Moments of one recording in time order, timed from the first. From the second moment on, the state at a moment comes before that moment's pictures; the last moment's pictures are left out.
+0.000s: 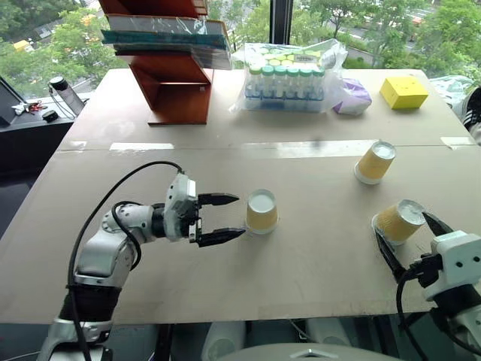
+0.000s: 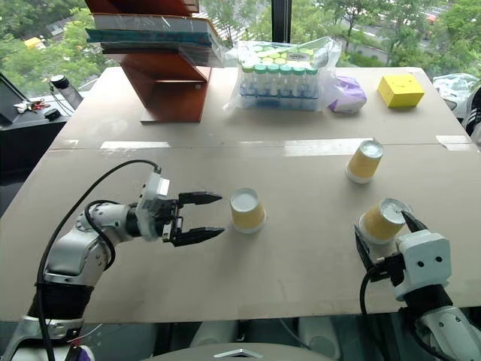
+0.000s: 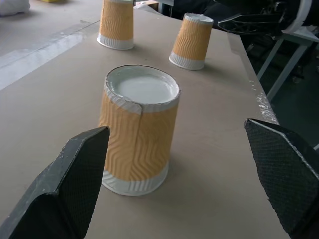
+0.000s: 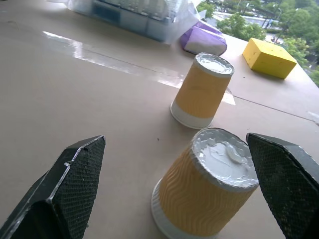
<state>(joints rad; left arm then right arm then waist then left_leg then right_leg) -0.14 0.70 0.06 -0.18 -0.61 0.34 -1.31 0.60 -0.30 -0.29 -0.94 0.20 0.36 0.24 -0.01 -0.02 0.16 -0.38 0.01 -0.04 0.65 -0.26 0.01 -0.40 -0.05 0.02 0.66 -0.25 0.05</state>
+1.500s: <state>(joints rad) 0.06 0.79 0.27 -0.40 -0.82 0.43 -1.26 0.13 -0.42 -0.03 -0.81 0.36 0.64 0.32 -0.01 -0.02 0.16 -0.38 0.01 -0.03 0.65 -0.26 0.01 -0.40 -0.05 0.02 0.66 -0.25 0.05</state>
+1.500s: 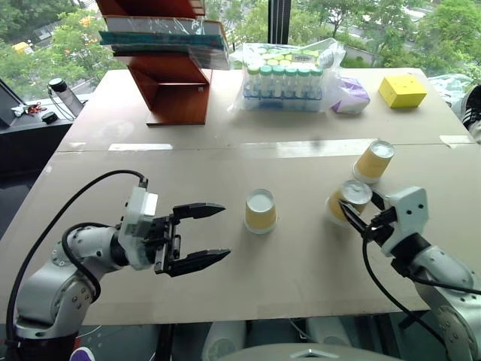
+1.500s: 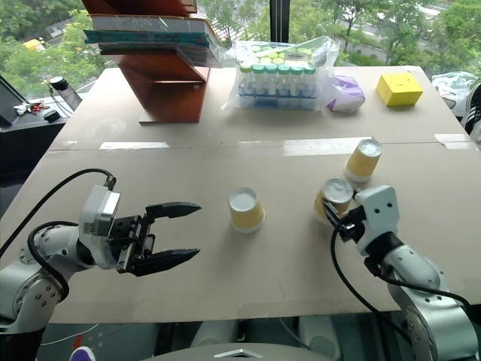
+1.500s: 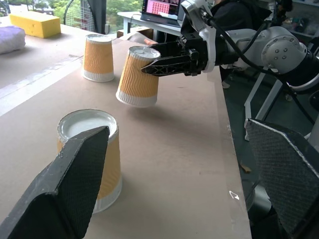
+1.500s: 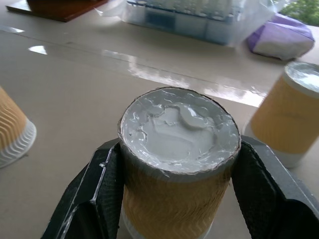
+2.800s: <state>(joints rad) 0.17 0.81 0.34 -0.29 -0.81 0.36 -1.41 -0.04 -0.54 0.13 -0.65 0.40 0.59 0.60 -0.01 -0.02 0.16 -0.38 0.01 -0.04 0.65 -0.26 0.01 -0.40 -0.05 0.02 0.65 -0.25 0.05</state>
